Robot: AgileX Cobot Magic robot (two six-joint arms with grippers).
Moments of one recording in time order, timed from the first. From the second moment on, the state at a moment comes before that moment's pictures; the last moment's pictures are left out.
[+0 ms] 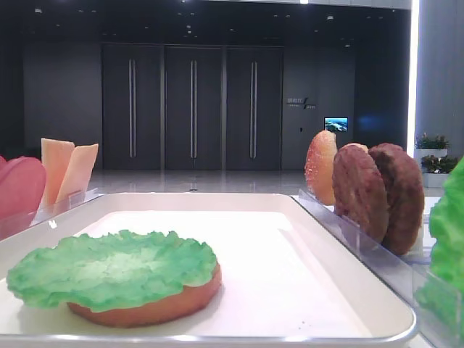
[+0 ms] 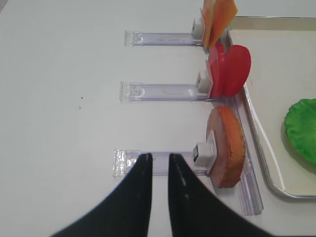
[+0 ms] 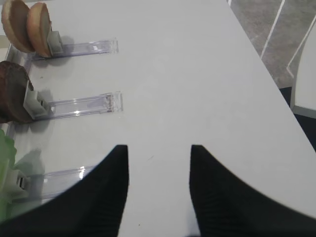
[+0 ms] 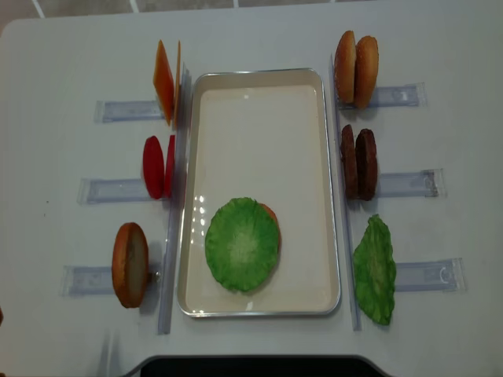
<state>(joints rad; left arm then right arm) -0.01 -0.02 -0.48 0.03 1.11 -0.05 -0.06 -0.01 -0.51 0.00 1.14 0.02</state>
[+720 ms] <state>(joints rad) -0.01 -0.02 -0.48 0.03 1.11 -0.05 -0.06 -0.01 -0.51 0.00 1.14 0.01</state>
